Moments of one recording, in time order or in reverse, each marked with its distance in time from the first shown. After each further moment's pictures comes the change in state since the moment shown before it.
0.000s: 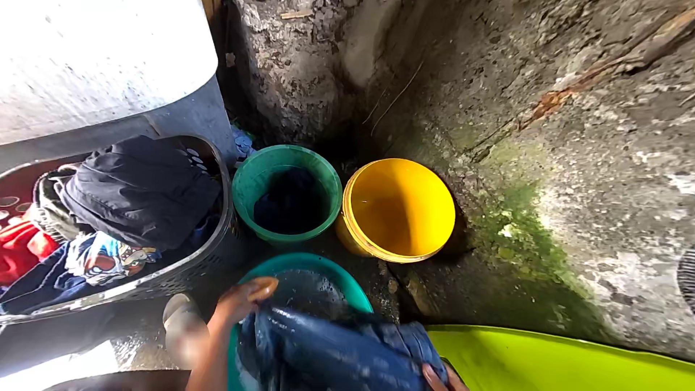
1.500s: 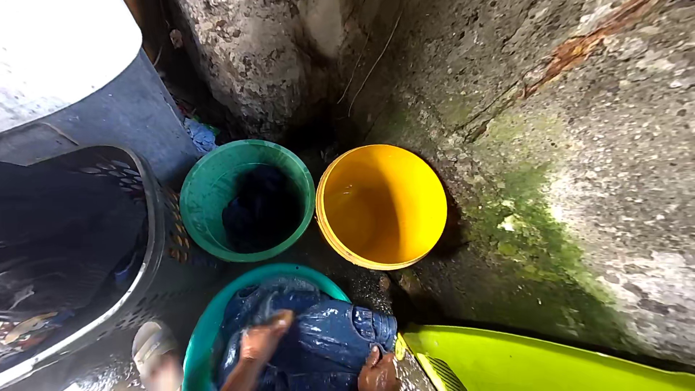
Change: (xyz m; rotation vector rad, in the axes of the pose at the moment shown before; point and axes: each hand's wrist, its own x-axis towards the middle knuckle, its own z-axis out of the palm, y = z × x) left_hand 0.053 0.024 0.167 0.316 0.106 -0.061; right_hand 0.107 0.160 0.098 -0.763 0.506 0.230
